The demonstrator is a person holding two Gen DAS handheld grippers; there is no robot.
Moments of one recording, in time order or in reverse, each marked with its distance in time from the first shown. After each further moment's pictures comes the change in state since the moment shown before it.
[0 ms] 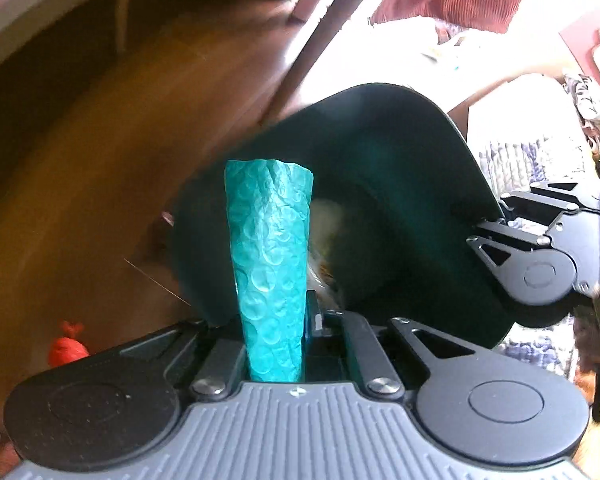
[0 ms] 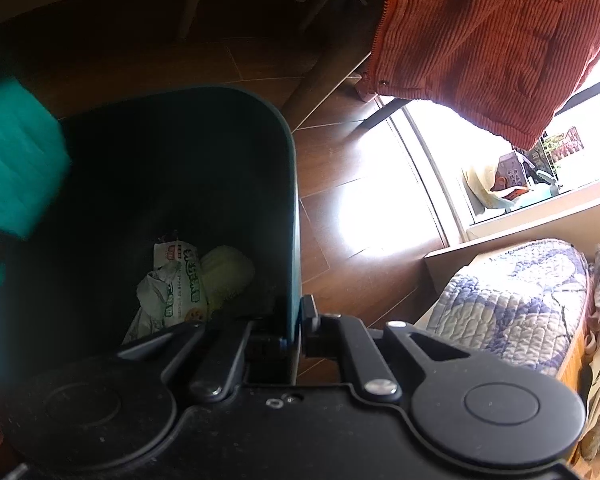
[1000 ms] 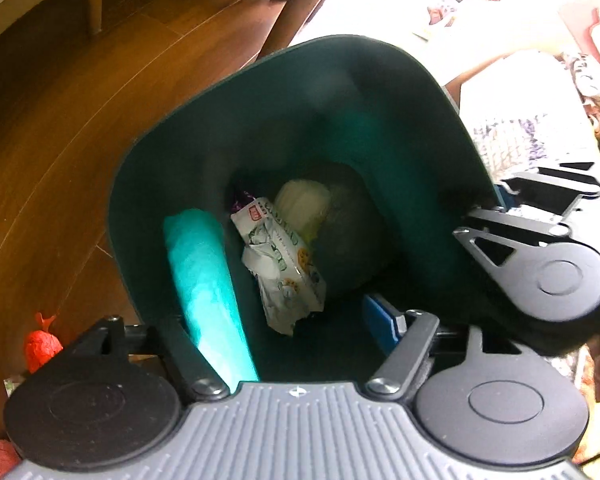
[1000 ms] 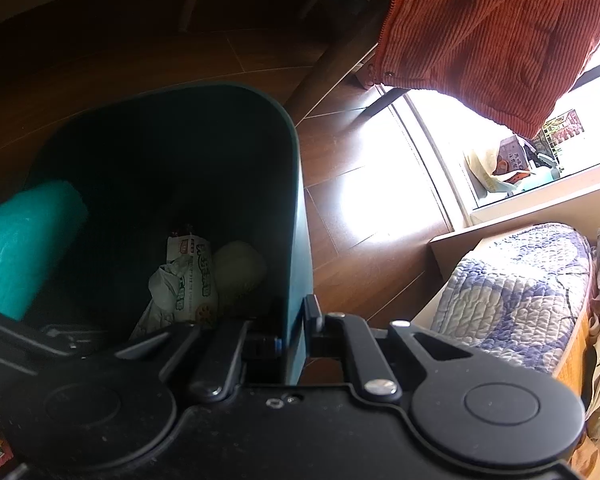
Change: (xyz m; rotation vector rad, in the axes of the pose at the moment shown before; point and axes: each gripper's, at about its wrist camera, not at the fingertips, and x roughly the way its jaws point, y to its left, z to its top) left arm 0.032 -0.013 -0.003 0.024 0.031 -0.019; right arm -0.001 0.005 0.003 0.032 0.041 0.006
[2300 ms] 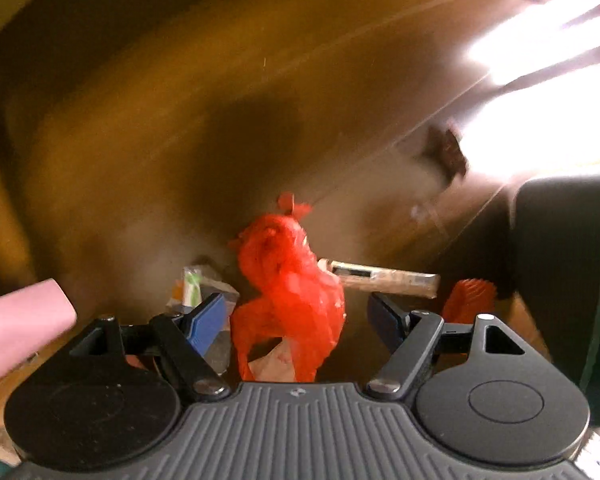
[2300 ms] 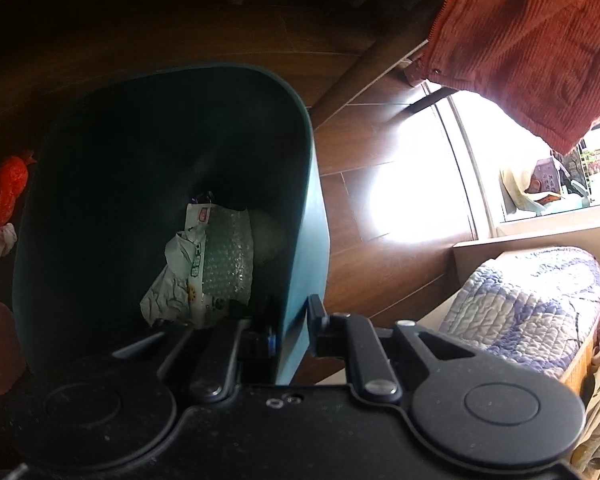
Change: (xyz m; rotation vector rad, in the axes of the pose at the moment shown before) left arm 0.008 0.251 -0.077 -0.416 0.164 0.305; right arm -0.010 0.008 -0.012 -0.158 0.049 0.082
